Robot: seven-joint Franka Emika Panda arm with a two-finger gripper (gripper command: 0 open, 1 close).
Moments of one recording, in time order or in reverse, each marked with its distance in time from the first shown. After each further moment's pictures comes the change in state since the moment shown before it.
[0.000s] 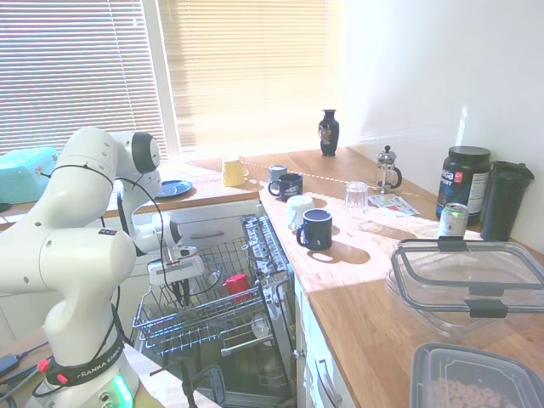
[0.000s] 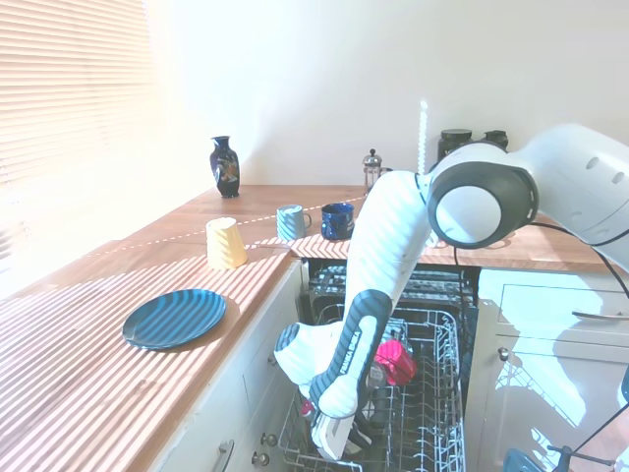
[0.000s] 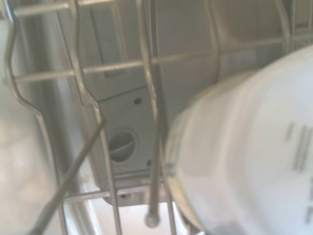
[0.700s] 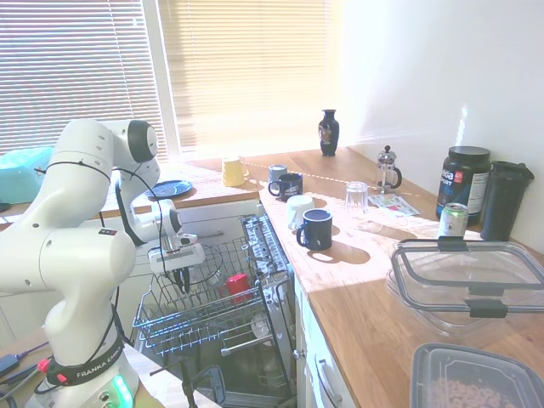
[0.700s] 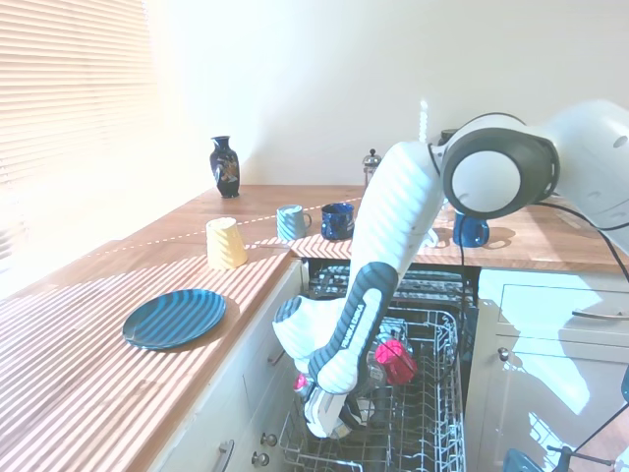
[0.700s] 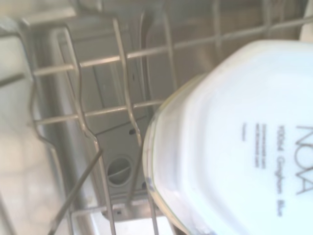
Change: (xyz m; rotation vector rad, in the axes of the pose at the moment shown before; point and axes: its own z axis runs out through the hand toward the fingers) arm 0.004 0.026 -0.059 0.104 0.061 0.030
